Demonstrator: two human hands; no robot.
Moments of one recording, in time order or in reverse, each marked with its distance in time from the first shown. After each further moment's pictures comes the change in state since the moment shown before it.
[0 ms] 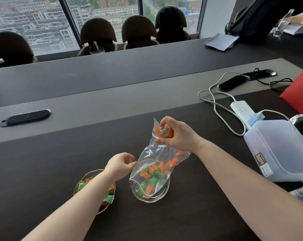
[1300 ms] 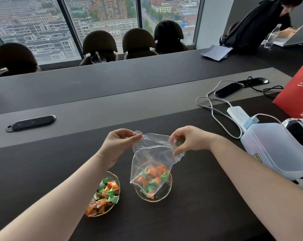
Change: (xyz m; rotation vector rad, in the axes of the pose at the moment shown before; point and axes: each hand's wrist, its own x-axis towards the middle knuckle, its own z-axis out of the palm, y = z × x) left_hand -0.028 0.042 -0.071 -0.914 -0.052 0.288; right_hand -0.021 -0.011 -0.032 -0.021 -0.316 0.209
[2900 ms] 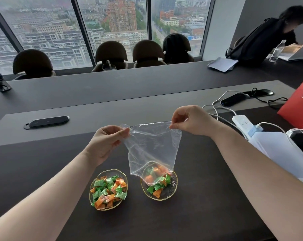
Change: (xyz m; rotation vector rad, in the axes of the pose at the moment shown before) left_hand -0.044 0.031 -0.049 -0.112 0.038 0.055; right_hand -0.018 -0.078 -0.022 -0.053 0.396 -0.275
